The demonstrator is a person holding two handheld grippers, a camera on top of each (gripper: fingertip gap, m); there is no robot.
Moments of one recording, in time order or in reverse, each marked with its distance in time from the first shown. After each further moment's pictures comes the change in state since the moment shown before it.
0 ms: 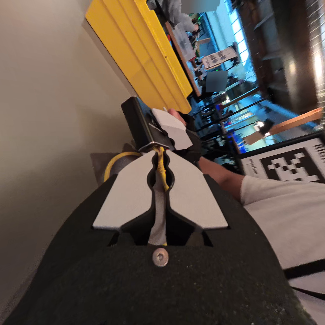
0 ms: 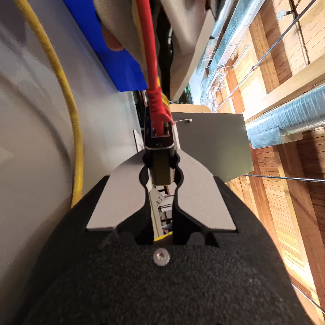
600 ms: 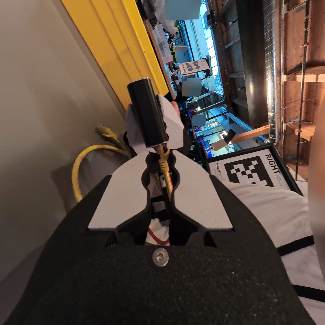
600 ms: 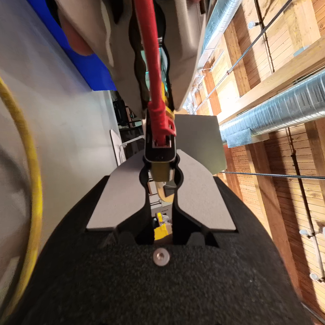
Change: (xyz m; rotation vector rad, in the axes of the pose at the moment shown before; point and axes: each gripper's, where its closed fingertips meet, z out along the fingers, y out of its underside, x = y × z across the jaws) left arm 0.030 0.006 0.008 0.003 0.143 -0.173; right arm 0.034 -0.009 -0.005 -0.009 0.116 -0.060
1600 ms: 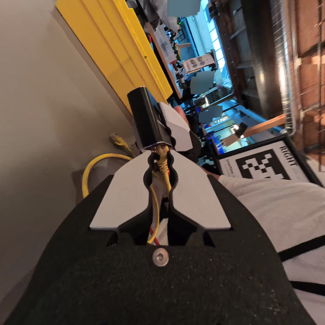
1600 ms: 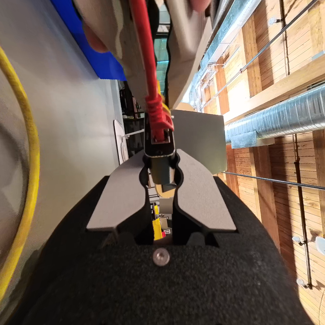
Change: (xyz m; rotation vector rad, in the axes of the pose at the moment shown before) left arm -0.003 -0.007 -0.006 -0.002 -0.032 0.107; right arm 0.002 0.001 -0.002 -0.045 -0.065 -0.076
